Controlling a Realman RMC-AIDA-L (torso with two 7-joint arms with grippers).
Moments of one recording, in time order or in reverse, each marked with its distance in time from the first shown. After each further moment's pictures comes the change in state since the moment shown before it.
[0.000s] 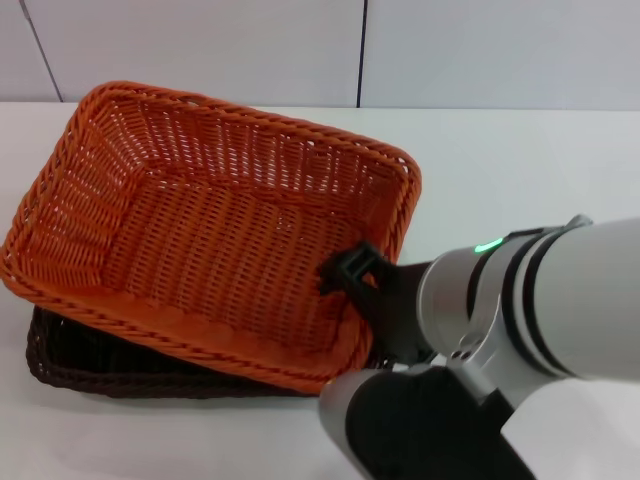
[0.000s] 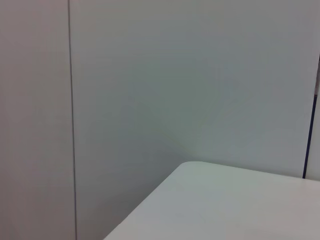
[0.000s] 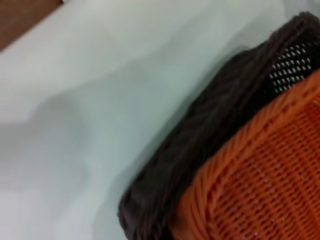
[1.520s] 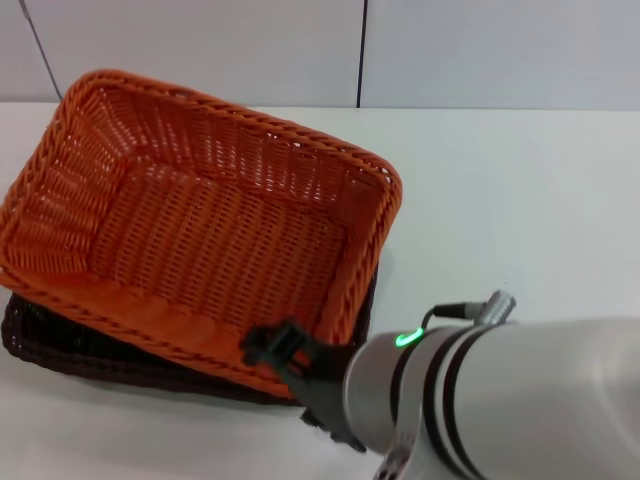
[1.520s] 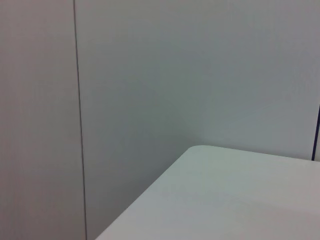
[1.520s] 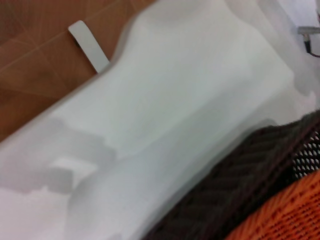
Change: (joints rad) left arm -0.006 0.000 -0.006 0.034 0.000 -0.017 0.000; right arm 0.074 0.010 -0.199 -0.006 0.000 -0.037 0.144
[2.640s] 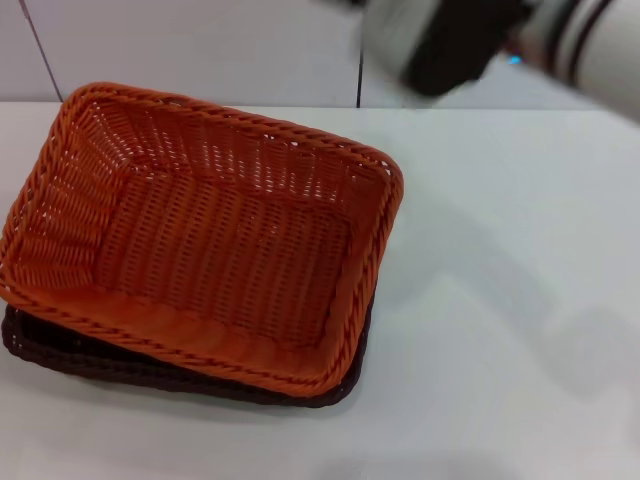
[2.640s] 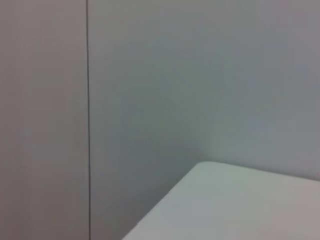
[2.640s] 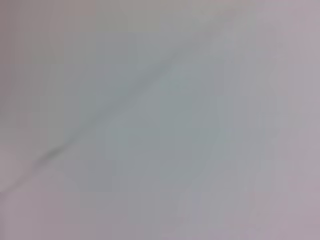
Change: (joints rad) left arm 0.011 0.005 -0.005 -0.010 0.000 0.031 -0.027; right arm -0.180 -0.001 0.584 -0.392 0.004 -1.174 0.443
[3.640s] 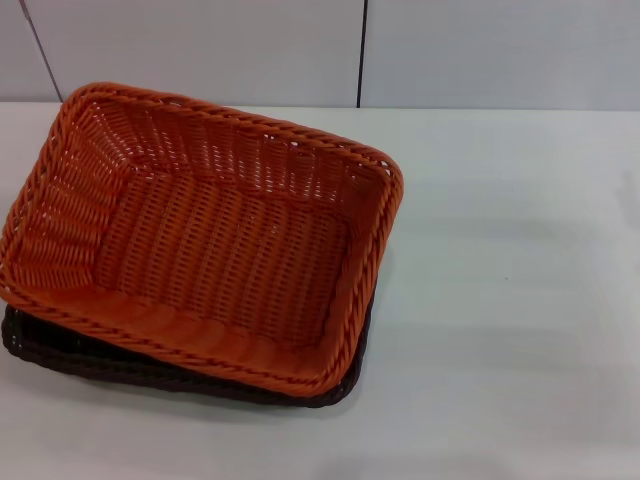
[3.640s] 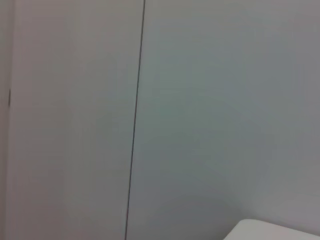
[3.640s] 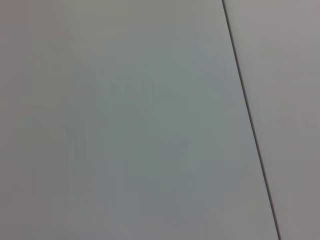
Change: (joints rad) left arm 0.020 0.000 -0.091 0.001 0.005 0.134 -0.025; right arm -0.214 -0.003 0.145 -0.994 0.145 -1.359 0.798
